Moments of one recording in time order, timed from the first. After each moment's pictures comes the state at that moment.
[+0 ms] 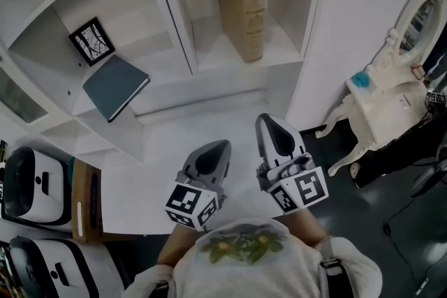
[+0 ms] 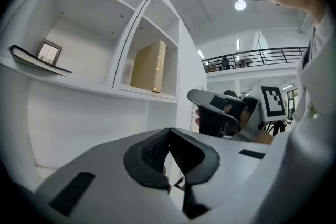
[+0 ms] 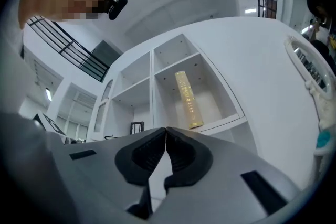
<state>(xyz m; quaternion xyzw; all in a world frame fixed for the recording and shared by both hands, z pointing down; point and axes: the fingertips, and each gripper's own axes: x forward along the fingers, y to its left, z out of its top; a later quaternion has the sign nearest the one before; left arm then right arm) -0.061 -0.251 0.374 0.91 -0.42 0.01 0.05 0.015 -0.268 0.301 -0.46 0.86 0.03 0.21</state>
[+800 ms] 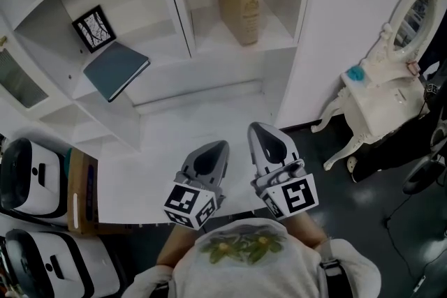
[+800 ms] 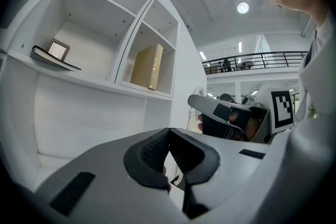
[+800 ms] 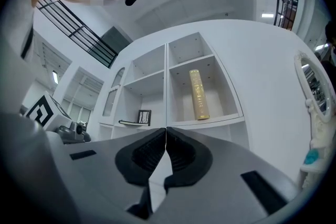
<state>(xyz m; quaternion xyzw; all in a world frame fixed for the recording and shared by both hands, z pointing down) -0.061 -0.200 0.388 0.90 -0.42 0.00 0.07 -0.003 -0.207 0.325 -0.46 0.87 0.08 0.13</state>
